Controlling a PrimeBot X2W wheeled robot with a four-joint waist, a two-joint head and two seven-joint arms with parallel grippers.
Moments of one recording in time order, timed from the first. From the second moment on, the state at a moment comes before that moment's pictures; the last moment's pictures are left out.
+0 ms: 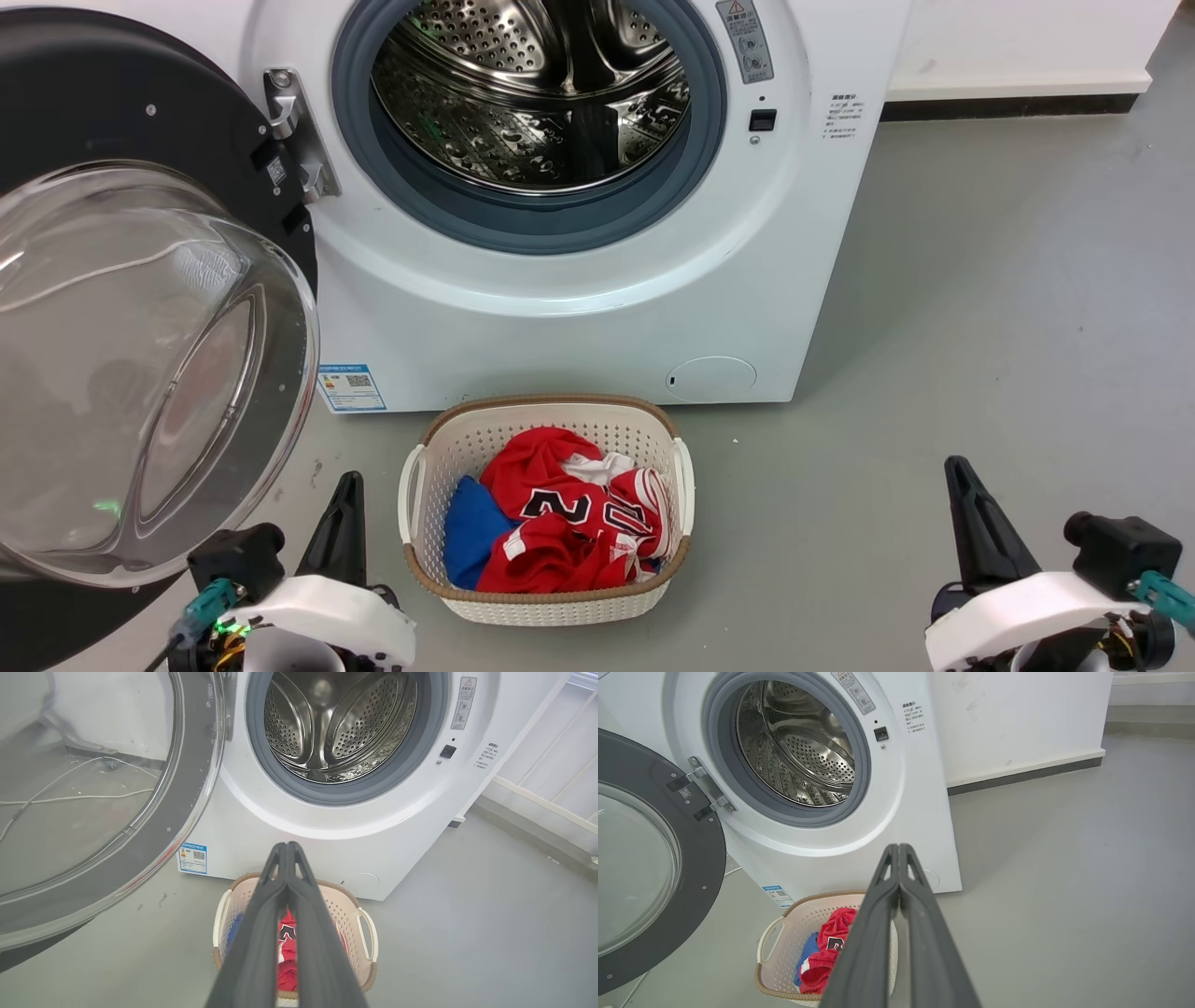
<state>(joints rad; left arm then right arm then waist) -0.07 0.21 -0.18 0.25 -0.51 0.06 -0.20 0.01 -0.06 0.00 0.14 0.31 0.13 -0.11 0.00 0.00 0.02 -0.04</state>
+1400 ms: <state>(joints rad) -0.08 0.13 -0.03 0.25 -1.05 -0.03 -0.05 -0.04 -0.06 -0.05 0.19 0.96 0.13 -0.01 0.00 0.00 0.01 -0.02</state>
